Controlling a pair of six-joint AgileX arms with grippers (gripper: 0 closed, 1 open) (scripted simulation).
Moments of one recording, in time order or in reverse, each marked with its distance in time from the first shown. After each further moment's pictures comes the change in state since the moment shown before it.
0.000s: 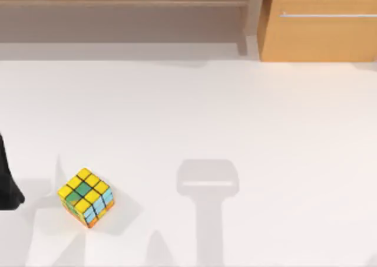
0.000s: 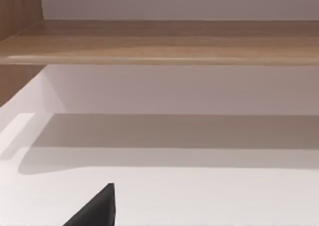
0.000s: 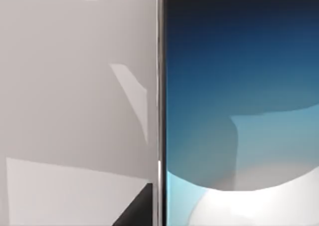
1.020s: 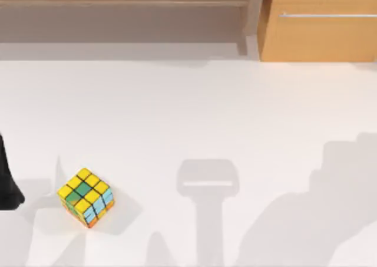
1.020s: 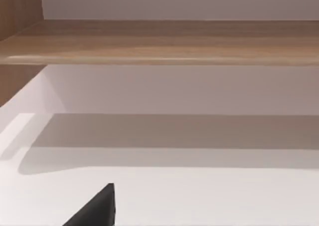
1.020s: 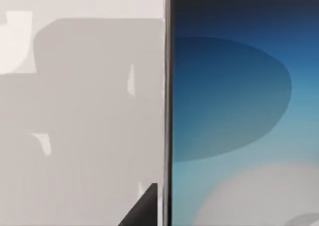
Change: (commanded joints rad) left arm 0.000 0.000 0.000 0.000 0.000 0.000; right arm 0.269 -0.048 0.238 -0.103 0.006 0.219
